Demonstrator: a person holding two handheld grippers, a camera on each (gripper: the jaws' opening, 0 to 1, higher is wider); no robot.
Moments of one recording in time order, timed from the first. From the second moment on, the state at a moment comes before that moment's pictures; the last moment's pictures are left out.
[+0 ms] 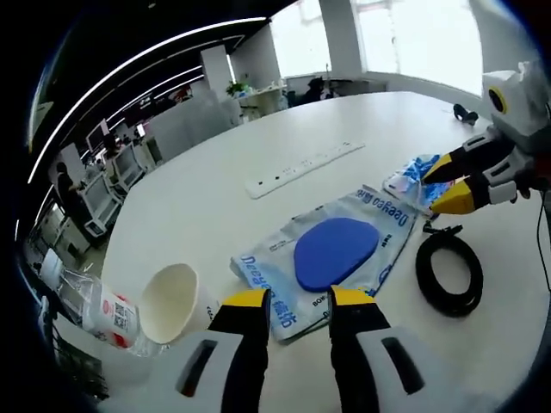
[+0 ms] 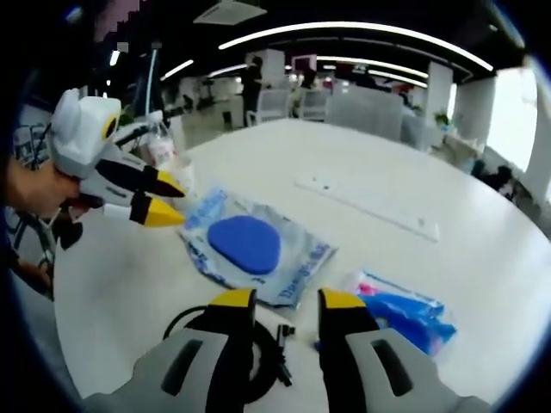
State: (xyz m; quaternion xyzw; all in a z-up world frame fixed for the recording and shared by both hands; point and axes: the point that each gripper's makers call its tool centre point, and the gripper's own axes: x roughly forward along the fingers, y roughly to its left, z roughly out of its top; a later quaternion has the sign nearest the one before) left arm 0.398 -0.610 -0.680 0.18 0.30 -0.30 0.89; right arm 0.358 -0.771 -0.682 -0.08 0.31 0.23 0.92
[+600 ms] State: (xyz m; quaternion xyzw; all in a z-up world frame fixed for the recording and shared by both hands) left arm 0.386 -0.627 -0.636 0.16 0.26 -0.33 0.89; right arm 0.340 -0.776 -0.643 -0.07 0.30 0.23 0.93
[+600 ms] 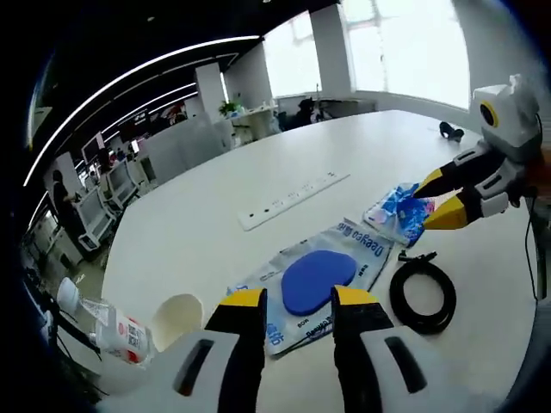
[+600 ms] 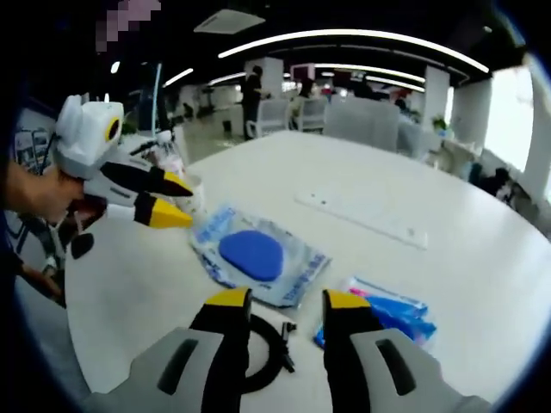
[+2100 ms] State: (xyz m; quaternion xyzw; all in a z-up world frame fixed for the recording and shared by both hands) left arm 0.334 -0.653 -0.632 0.14 0.27 -0.35 0.89; right arm 0.286 -0.778 -0.676 -0.10 0.35 0.26 0.90
